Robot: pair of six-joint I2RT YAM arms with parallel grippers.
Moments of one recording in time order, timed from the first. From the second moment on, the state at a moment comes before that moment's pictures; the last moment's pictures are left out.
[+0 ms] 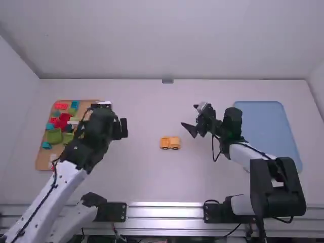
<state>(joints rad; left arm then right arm) -0.31 0.93 0.91 -0.71 -0.41 -0.33 0.10 1.52 0.56 0.61 -0.85 -0.34</state>
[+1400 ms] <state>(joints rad) 0.39 1.89 1.79 -1.40 -0.11 -0.45 0.07 1.52 0.56 0.62 -0.90 -0.37</state>
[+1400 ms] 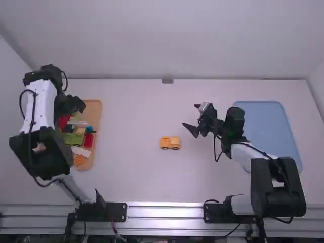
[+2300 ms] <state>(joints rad) 0.49 2.02 1.51 -1.03 -0.04 -0.64 0.07 1.52 0.56 0.59 -0.86 -0.45</state>
